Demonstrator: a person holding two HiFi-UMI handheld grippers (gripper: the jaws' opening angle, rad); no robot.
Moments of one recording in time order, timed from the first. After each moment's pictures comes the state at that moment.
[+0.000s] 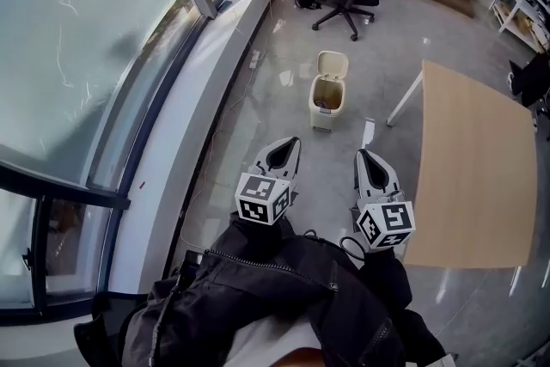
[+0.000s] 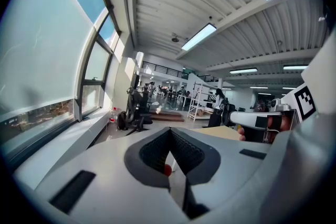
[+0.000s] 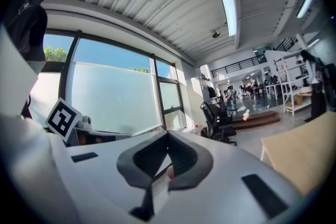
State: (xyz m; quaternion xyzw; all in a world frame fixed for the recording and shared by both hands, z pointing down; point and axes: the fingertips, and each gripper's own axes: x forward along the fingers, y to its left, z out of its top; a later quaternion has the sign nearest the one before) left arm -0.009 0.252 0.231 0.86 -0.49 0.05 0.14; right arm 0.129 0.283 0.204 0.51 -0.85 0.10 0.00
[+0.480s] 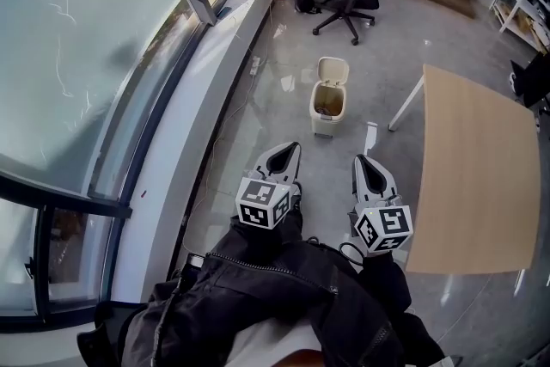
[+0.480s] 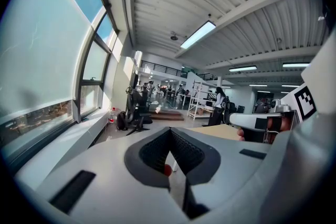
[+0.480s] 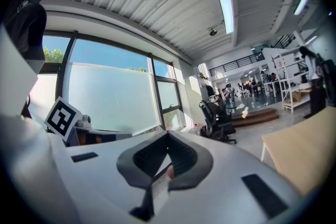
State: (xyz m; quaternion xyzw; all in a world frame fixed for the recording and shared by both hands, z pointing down) left arm -0.008 0.232 0.242 0.86 -0.49 0.06 0.14; right arm 0.128 0.265 0.221 0.52 -0.85 0.11 0.00
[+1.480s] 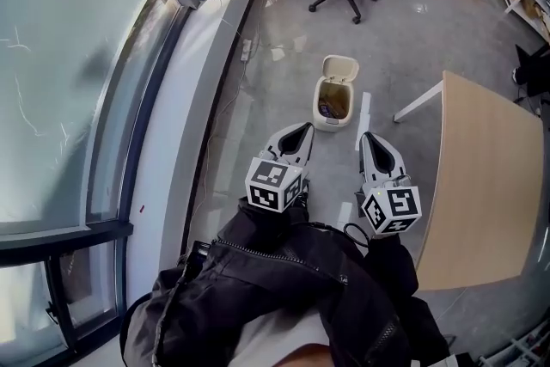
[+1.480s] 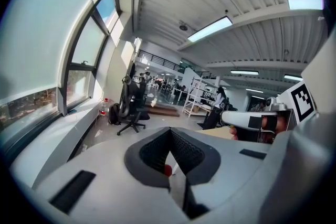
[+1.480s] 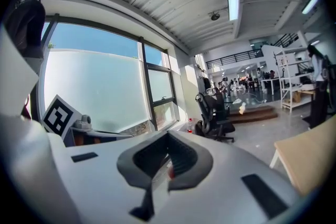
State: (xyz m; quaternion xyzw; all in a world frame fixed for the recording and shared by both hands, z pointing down) left arm -0.045 -0.013 0.281 0.87 -0.44 0.07 0.20; right arm 0.070 0.014 0.247 0.54 -0.83 0.13 0.05
